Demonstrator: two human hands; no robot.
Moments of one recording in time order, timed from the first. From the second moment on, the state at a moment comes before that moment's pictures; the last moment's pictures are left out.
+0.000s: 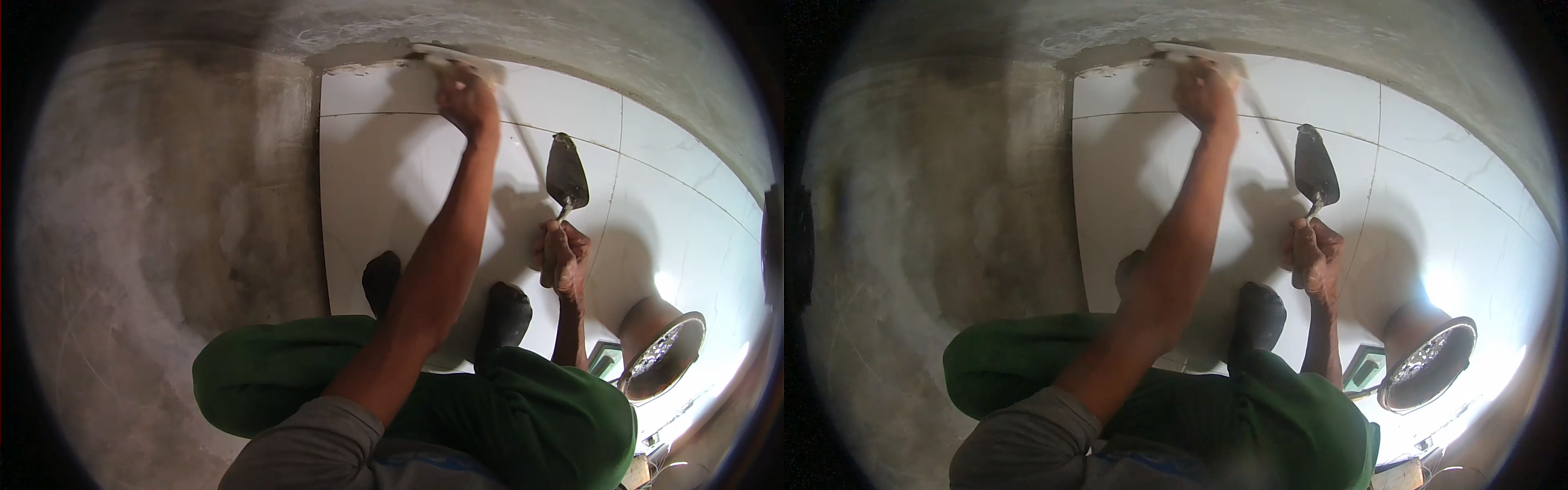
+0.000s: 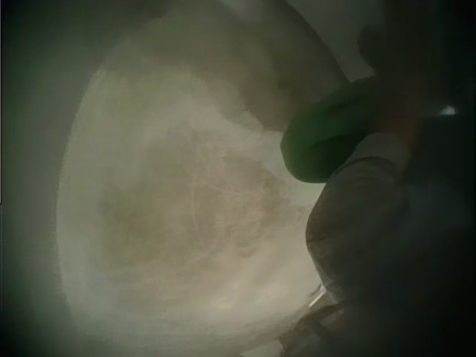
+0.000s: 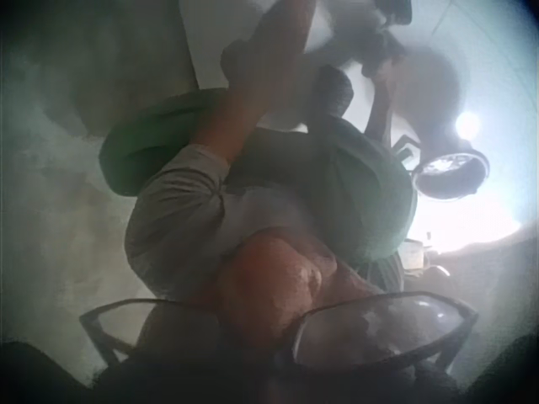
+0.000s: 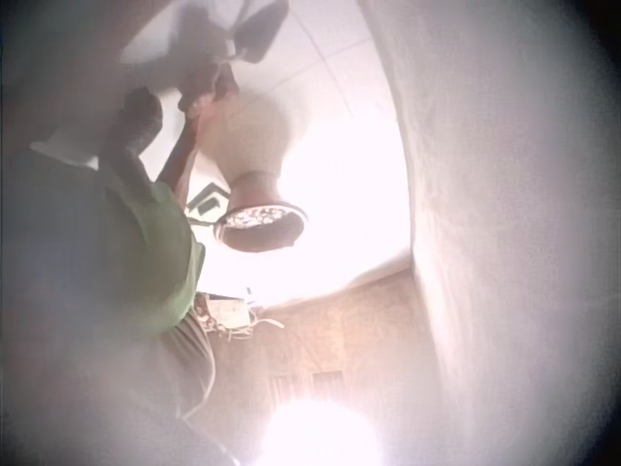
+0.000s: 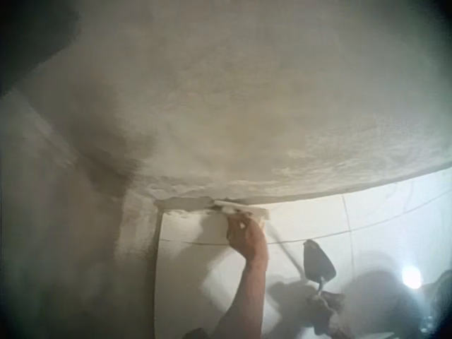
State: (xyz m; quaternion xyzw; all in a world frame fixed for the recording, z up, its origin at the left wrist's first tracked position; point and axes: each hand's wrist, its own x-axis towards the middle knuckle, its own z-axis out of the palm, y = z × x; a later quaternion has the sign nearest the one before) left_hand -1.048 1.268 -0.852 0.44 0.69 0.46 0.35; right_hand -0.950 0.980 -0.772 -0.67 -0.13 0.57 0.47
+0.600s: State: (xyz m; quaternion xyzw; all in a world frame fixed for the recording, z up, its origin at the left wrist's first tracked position) left_hand -1.093 1.263 -0.837 0.40 0.64 0.53 0.39; right_hand -0.924 0.969 -0.779 -0.66 -0.16 0.56 0.47
